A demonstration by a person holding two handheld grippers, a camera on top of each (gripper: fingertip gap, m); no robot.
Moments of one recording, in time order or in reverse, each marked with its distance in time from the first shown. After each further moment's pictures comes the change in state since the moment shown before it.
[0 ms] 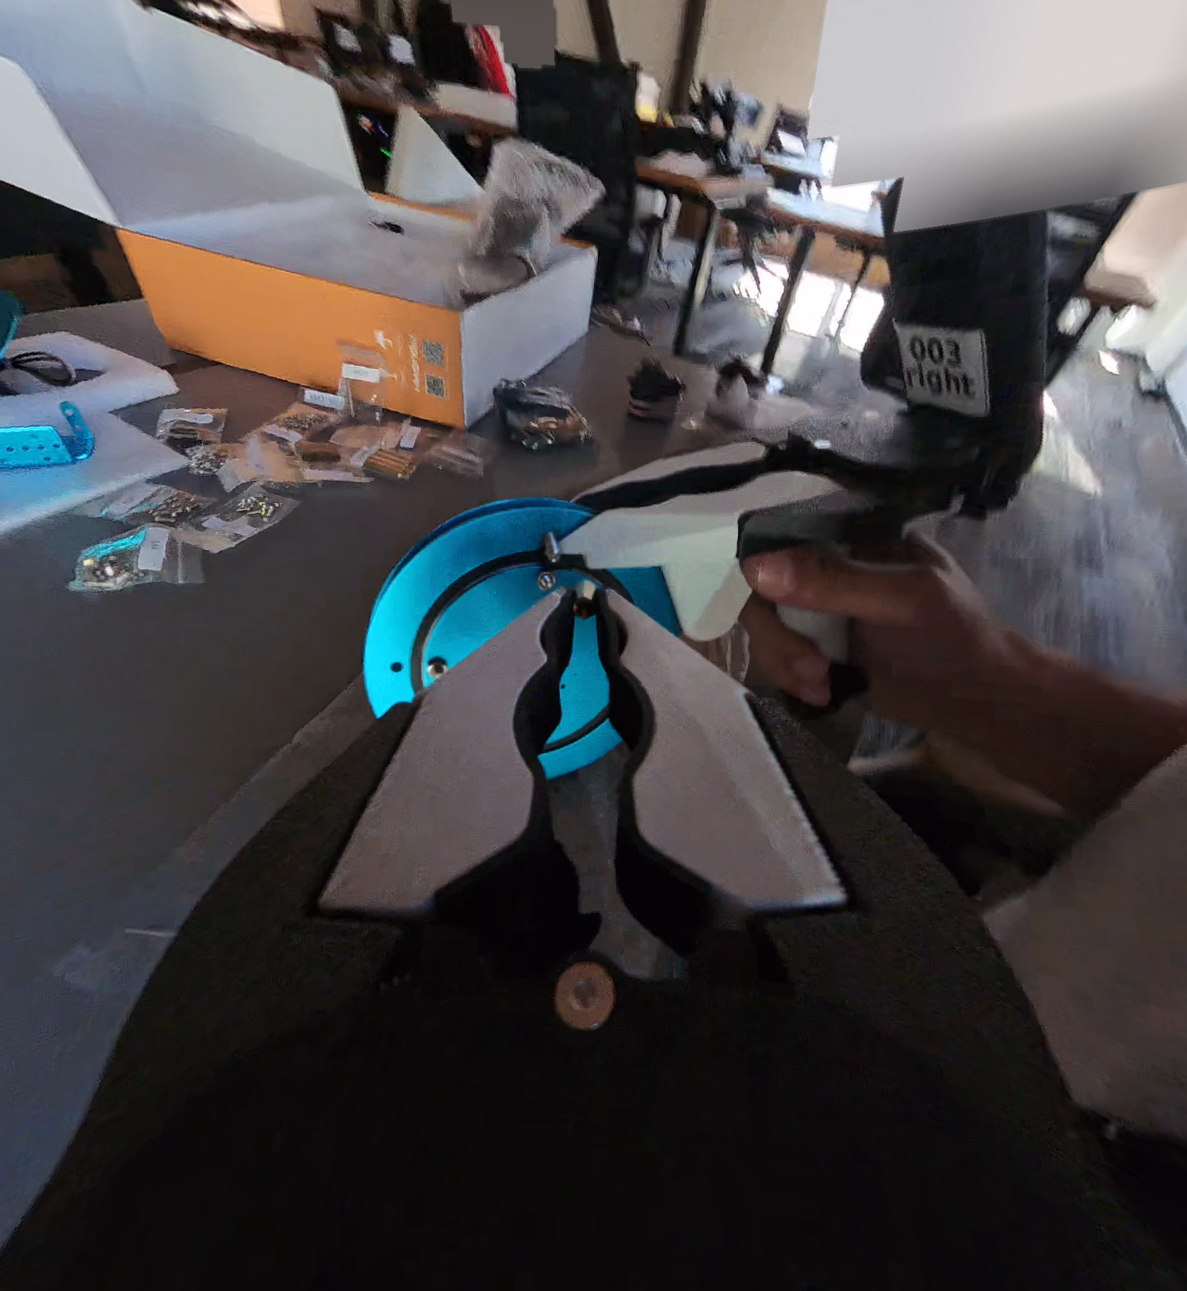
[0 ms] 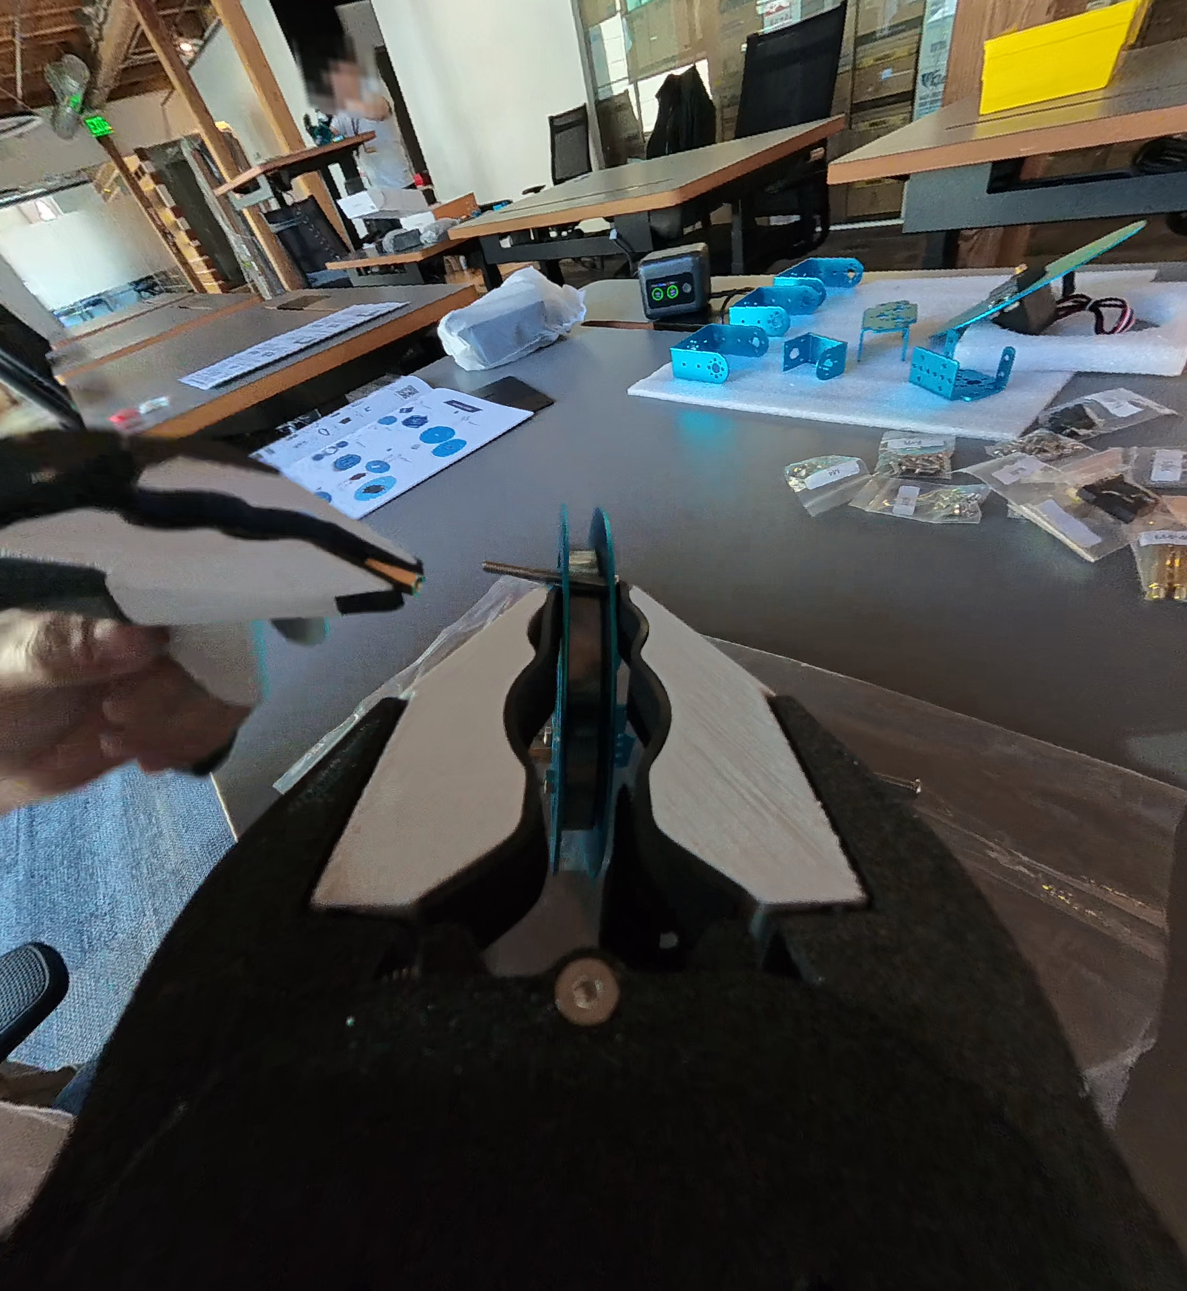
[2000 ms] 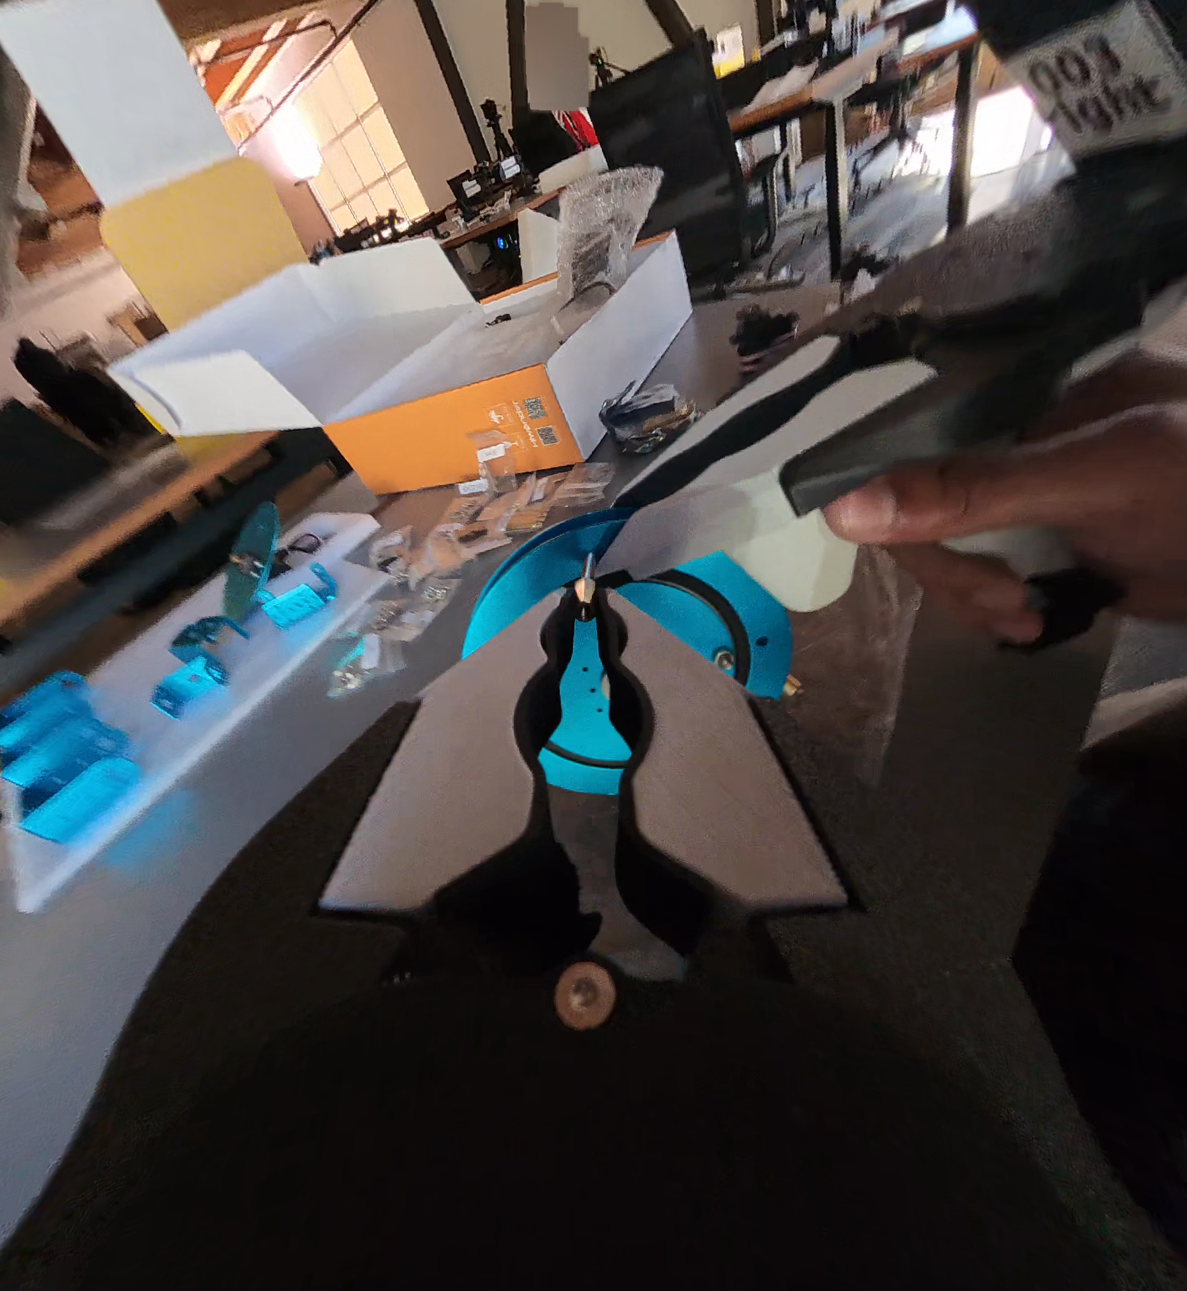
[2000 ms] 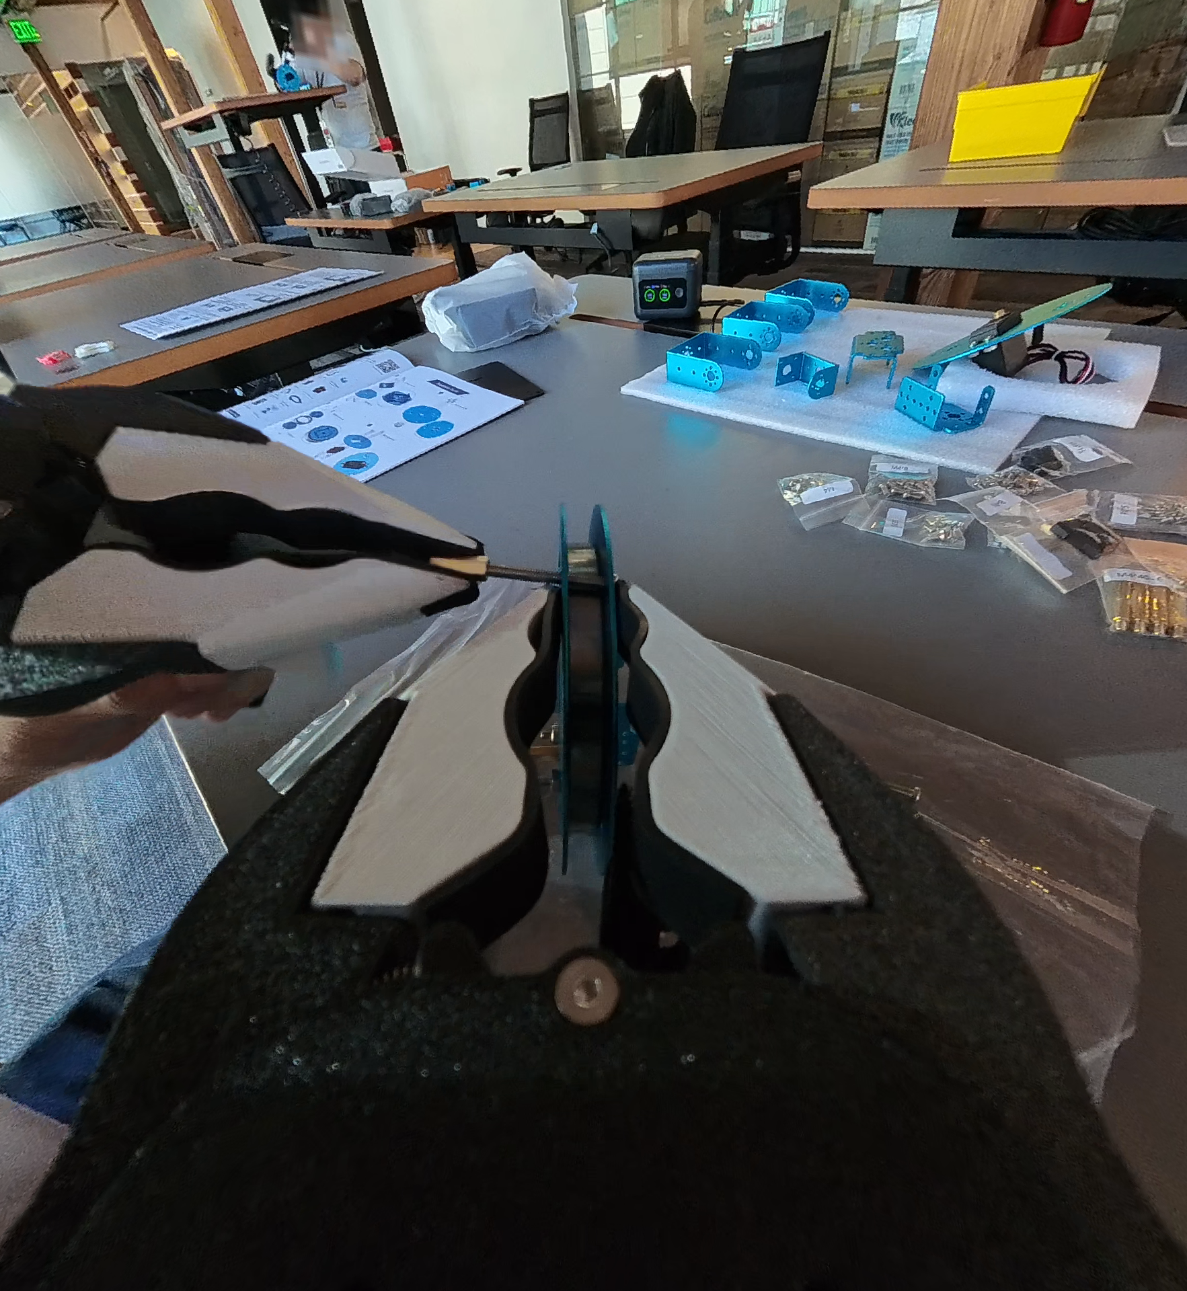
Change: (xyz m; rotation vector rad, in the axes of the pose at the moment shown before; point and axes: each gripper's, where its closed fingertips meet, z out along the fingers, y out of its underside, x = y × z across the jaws) left arm -0.004 0.004 0.002 0.004 -0.202 0.508; right arm -0.015 0.001 0.000 -0.009 0.048 -0.101
